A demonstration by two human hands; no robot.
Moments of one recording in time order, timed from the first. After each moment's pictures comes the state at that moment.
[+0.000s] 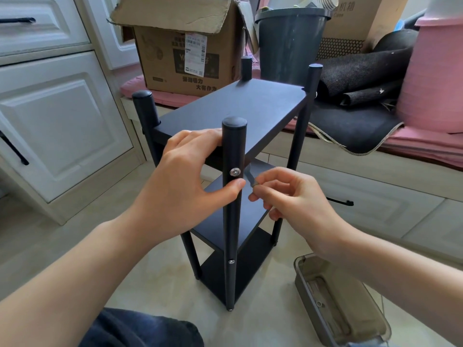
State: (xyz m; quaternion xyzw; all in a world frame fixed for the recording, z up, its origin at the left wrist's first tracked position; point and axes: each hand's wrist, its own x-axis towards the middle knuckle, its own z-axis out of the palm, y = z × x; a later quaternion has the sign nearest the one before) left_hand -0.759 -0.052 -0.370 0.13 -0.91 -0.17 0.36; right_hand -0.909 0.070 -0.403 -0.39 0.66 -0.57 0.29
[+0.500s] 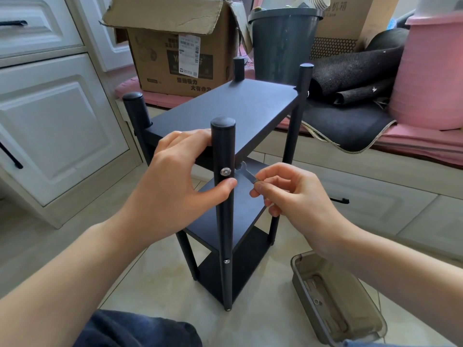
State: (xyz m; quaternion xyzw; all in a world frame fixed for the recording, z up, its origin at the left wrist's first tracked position) left_hand -0.759 -0.051 -0.370 0.15 -0.91 -0.17 0.35; right_hand -0.911 0.078 -0.398 -0.38 0.66 -0.59 0.28
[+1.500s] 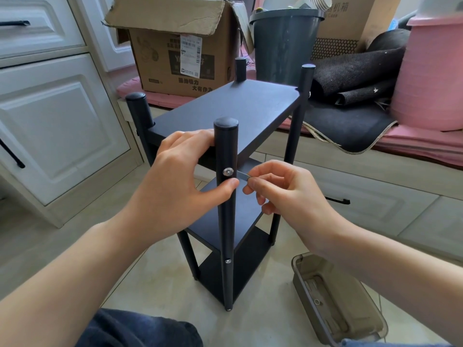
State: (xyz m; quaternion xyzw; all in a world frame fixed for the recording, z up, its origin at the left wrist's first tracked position) left_hand -0.759 -0.051 -0.371 0.15 -0.91 -0.18 0.34; right_hand -0.904 0.071 -0.391 -0.39 0.65 -0.59 0.29
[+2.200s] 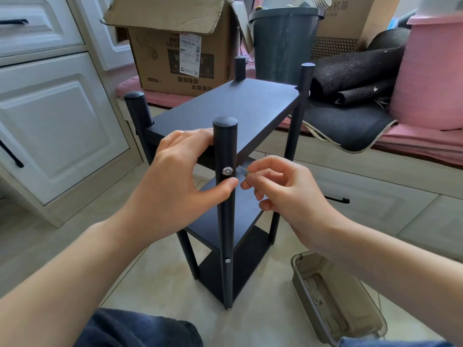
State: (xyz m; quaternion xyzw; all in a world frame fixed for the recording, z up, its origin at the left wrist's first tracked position) left_hand -0.758 -0.051 -0.370 0.15 -0.91 -0.18 0.34; right_hand -0.904 0.067 -0.391 -0.37 0.65 -0.60 0.29
